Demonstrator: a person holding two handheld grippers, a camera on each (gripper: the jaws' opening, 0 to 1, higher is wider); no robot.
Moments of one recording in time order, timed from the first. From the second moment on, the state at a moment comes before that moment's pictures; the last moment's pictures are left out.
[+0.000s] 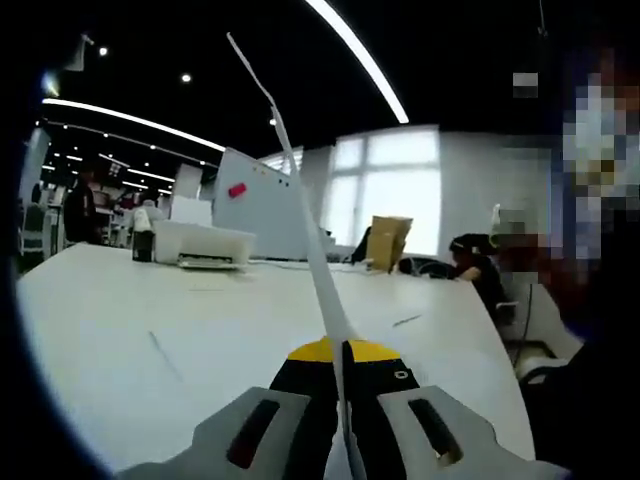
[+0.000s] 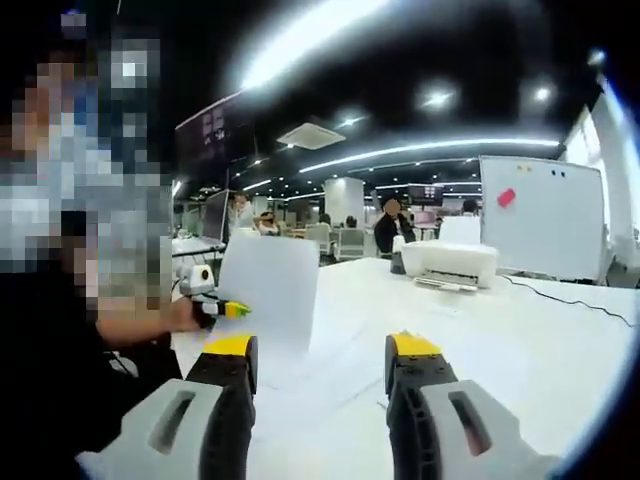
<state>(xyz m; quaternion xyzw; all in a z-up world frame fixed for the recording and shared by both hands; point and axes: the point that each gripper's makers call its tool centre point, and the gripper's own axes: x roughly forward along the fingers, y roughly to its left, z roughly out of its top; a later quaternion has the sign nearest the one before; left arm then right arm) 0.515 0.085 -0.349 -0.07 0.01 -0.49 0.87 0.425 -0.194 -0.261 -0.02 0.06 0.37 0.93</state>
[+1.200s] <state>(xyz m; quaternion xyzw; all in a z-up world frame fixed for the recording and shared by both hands) 0.514 0.083 -0.353 -0.06 0.02 -0.49 0.87 0.483 -0.275 -0.302 -0.02 0.13 0.21 0.97</state>
